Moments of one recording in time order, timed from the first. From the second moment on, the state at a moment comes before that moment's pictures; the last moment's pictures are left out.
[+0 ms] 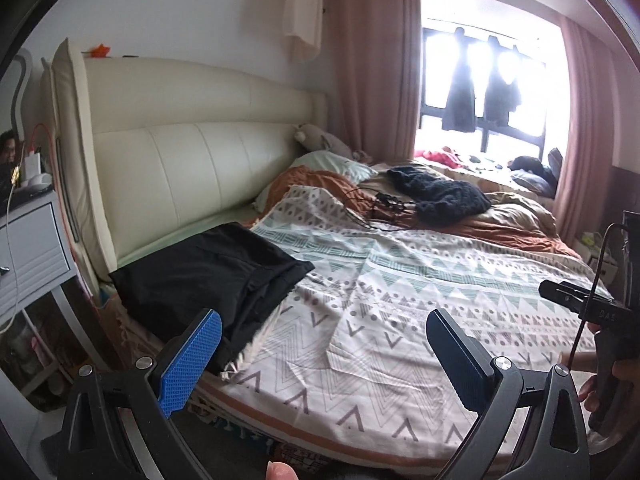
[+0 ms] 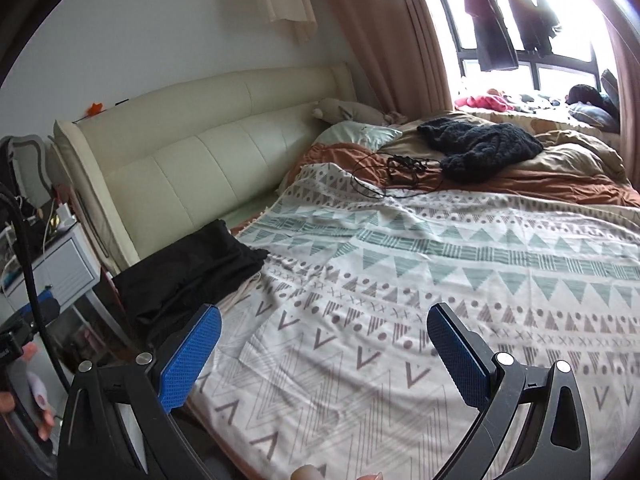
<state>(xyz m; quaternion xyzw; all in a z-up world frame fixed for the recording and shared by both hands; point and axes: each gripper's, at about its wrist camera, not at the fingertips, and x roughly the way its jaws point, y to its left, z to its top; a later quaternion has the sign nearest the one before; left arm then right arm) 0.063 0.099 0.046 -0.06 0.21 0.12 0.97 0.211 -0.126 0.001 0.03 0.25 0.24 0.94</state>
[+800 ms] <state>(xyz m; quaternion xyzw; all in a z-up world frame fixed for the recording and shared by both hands) -0.066 0.045 0.047 -0.01 0.17 0.05 0.98 0.026 -0.178 -0.005 0.00 0.22 0.17 0.96</state>
